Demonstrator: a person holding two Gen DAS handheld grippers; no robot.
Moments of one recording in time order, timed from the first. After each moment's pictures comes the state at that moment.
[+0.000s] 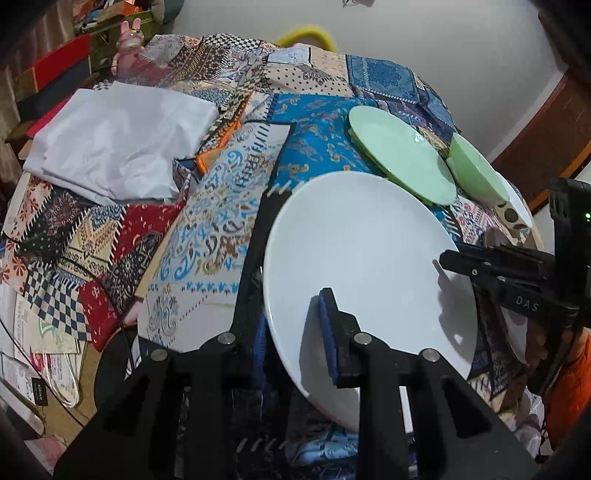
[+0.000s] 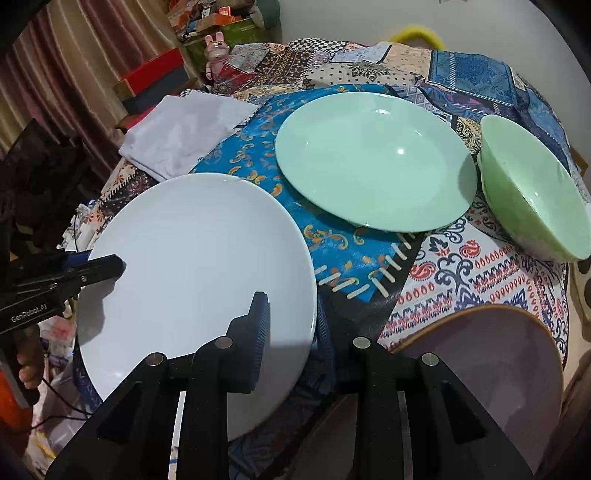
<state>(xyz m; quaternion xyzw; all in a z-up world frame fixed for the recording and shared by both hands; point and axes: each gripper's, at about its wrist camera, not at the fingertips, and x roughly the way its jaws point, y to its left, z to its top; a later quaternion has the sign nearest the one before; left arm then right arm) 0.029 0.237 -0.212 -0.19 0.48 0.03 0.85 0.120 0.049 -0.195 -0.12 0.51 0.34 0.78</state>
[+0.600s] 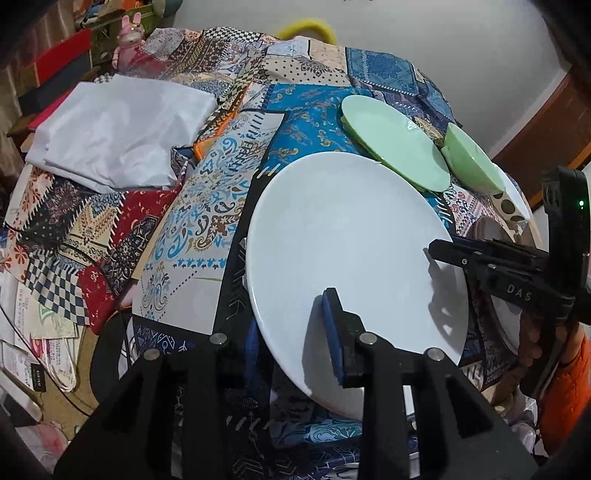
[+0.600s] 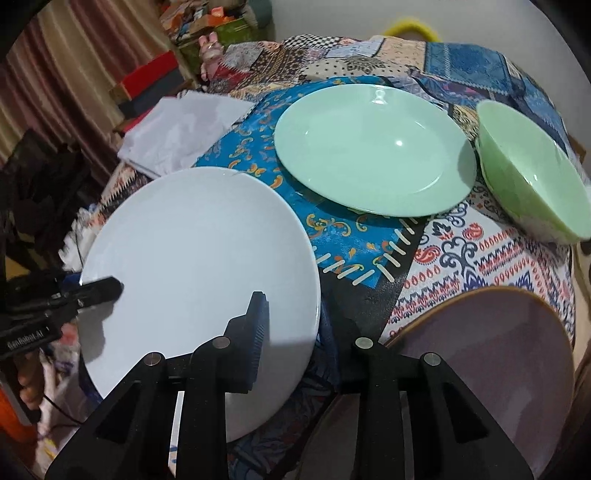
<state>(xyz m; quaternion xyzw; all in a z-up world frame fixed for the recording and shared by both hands) 0.022 0.222 -0.206 -0.19 0.50 0.04 0.85 0.116 0.046 -0.198 -0.09 0.52 0.34 0.78</state>
